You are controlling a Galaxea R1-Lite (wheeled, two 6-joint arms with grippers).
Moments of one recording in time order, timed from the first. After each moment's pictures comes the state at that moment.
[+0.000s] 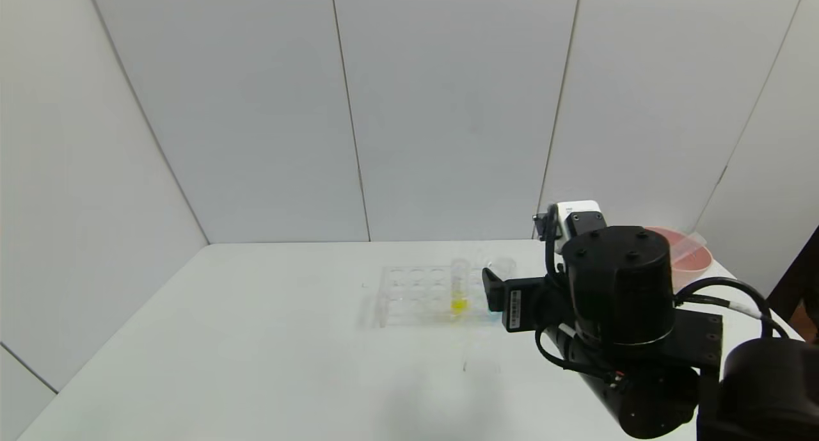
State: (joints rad) left arm 0.00 0.00 0.00 0.02 0.00 -0.02; right arm 0.84 1.78 -0.88 -0.55 -0.68 0.28
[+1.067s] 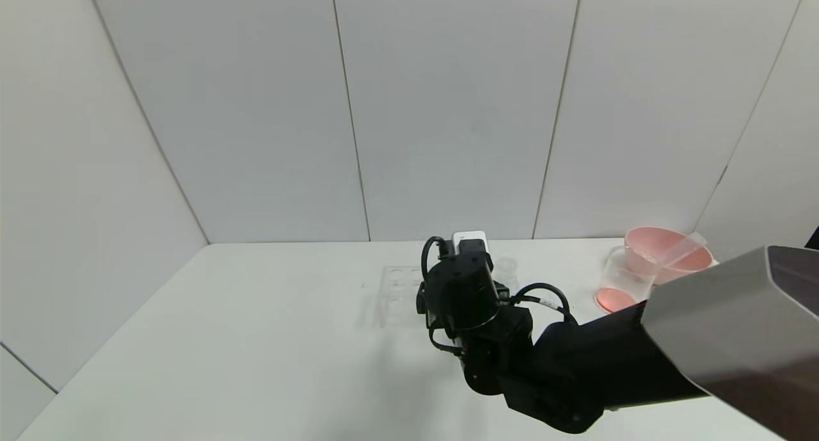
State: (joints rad) left arm 0.00 0.00 0.00 0.02 0.00 -0.02; right arm 0.84 2.21 -1.23 -0.55 -0.69 0.33
